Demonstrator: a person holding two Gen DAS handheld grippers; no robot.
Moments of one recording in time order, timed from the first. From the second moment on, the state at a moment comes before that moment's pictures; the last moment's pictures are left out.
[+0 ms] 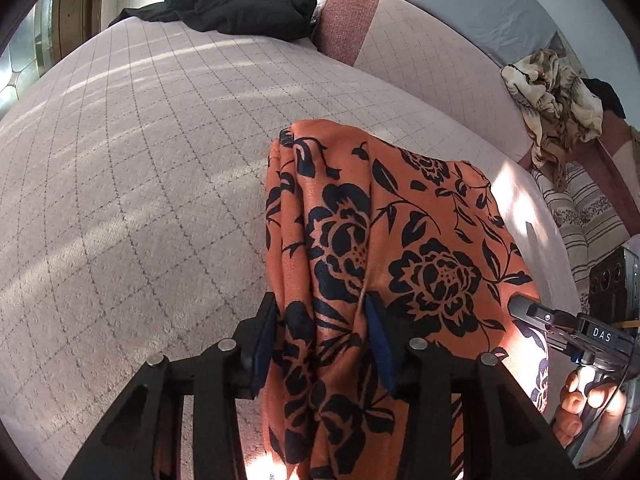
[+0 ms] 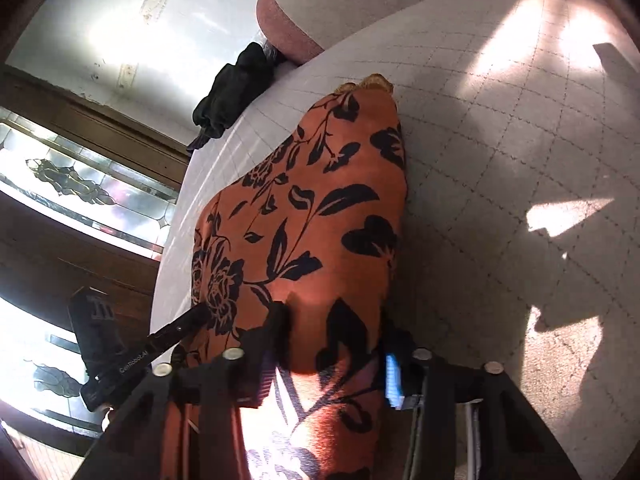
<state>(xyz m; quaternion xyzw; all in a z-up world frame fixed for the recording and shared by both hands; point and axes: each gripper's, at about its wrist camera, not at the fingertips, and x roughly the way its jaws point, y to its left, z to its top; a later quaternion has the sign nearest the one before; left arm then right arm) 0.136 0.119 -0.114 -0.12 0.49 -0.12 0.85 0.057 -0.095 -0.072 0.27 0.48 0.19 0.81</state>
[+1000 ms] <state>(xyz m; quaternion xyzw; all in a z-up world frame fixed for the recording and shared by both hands) 0.141 0.120 -0.111 -0.13 0.50 -0.14 0.84 0.073 -0.080 -0.072 0.26 0.48 0.17 0.82</state>
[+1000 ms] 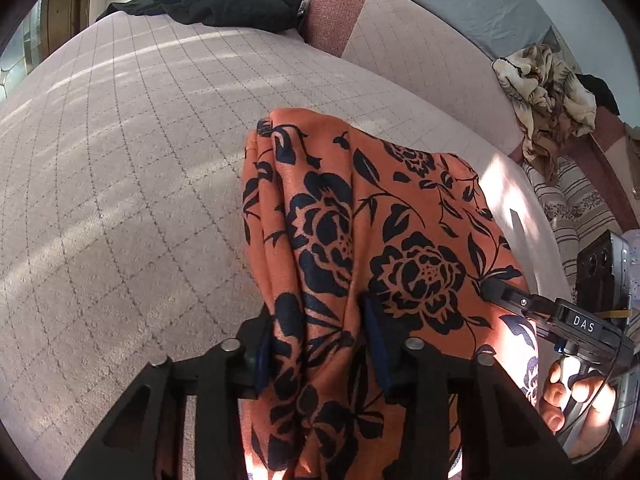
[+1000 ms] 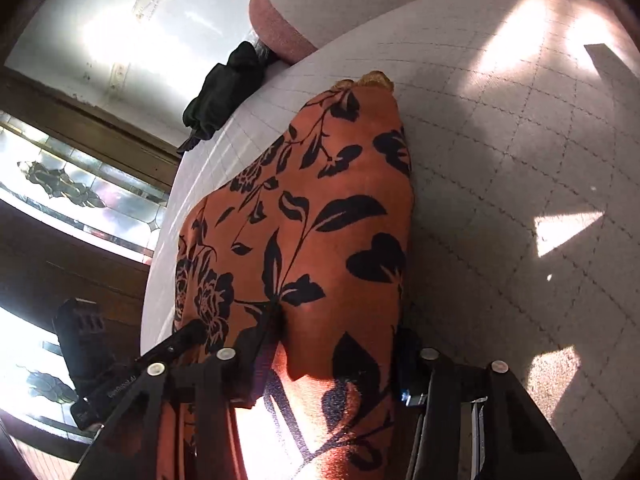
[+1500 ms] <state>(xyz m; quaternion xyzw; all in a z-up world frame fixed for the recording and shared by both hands) 0.143 0.099 -0.068 -0.09 0.40 -0.19 0.89 0.085 -0.165 0.054 0.21 0.36 0.17 0.89</state>
